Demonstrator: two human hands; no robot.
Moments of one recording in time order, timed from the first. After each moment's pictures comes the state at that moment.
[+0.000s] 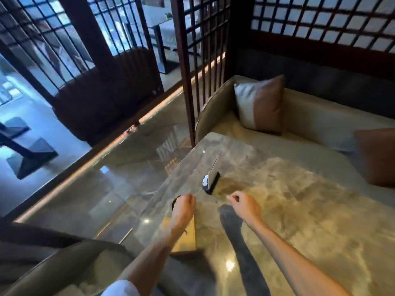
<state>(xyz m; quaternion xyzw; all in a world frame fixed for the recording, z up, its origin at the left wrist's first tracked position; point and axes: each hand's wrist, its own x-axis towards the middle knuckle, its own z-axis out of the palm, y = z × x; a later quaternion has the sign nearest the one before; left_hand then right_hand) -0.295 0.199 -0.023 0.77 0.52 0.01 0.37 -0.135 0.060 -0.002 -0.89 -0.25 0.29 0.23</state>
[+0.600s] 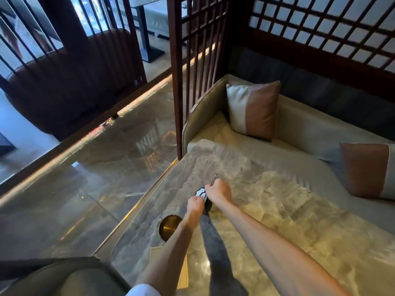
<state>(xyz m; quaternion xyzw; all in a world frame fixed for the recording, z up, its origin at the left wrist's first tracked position) -0.177 0.259 -0.061 0.49 0.58 0.00 0.65 -0.105 0.229 0.015 -0.92 -0.13 0.31 0.18</state>
